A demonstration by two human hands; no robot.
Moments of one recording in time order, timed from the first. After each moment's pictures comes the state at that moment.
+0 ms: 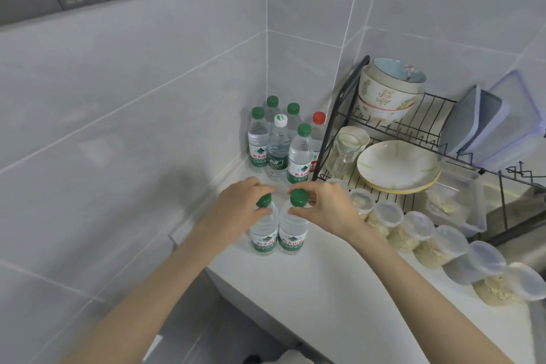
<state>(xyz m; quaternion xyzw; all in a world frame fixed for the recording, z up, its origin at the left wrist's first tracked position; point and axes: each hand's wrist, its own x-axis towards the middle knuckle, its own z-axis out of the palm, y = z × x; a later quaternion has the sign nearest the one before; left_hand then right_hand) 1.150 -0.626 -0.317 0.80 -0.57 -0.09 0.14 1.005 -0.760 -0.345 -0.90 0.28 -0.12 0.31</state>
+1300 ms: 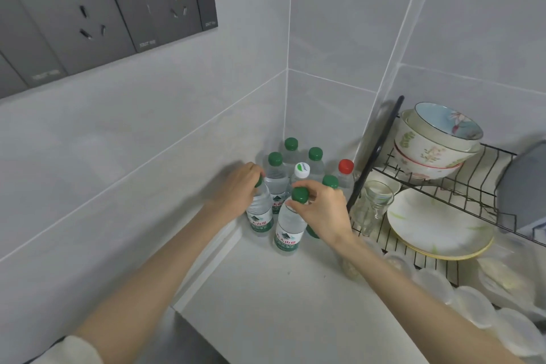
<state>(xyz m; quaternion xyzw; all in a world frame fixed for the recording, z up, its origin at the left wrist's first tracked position) 1.300 -0.736 -0.327 0.82 -0.56 -0.03 0.14 1.125 -0.823 -0.336 -0.83 0.35 -0.25 0.35</state>
